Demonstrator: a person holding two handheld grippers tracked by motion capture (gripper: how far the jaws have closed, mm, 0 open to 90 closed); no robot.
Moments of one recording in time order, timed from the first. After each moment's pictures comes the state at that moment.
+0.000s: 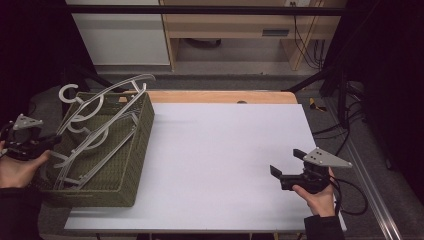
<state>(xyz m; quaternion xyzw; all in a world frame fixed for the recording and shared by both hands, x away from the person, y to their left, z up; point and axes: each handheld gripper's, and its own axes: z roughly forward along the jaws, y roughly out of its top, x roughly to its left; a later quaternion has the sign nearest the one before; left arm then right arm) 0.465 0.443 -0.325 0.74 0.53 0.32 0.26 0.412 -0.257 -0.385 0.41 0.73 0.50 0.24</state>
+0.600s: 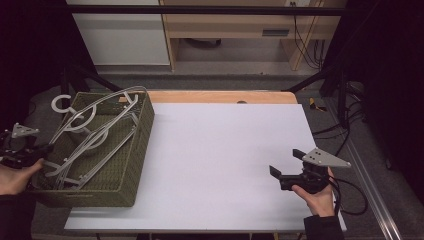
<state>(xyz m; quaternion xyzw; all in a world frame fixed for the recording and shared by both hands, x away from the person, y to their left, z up) 0.458 0.460 -0.345 0.75 0.54 0.32 0.21 0.412 -0.255 -0.385 0.41 0.73 0.49 0.24</state>
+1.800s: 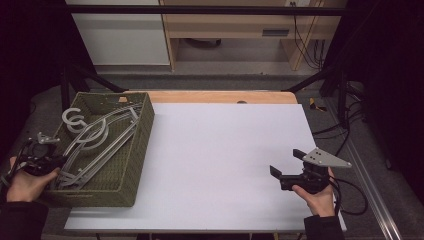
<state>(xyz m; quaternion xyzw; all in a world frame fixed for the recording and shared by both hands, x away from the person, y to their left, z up) 0.460 0.435 -0.375 0.77 0.55 0.28 0.15 0.412 -0.256 -0.385 0.41 0.73 0.49 0.24</state>
